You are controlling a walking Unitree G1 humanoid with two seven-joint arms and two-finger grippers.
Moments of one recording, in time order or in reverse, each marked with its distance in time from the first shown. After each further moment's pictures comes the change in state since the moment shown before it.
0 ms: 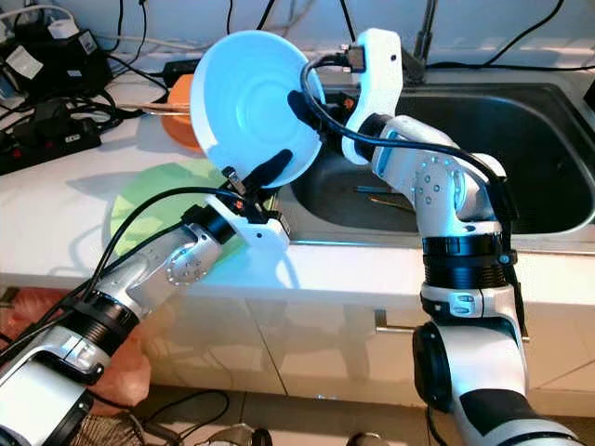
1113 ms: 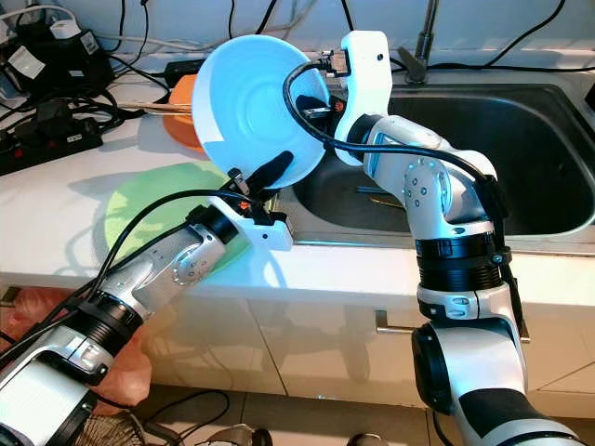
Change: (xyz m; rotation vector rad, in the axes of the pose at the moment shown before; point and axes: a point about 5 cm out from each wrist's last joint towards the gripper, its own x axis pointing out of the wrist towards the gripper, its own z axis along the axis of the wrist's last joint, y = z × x) left arm 0.002 -0.003 0.000 0.049 0.029 -0.018; right arm 0.002 0.007 0.000 -0.082 0.017 -0.054
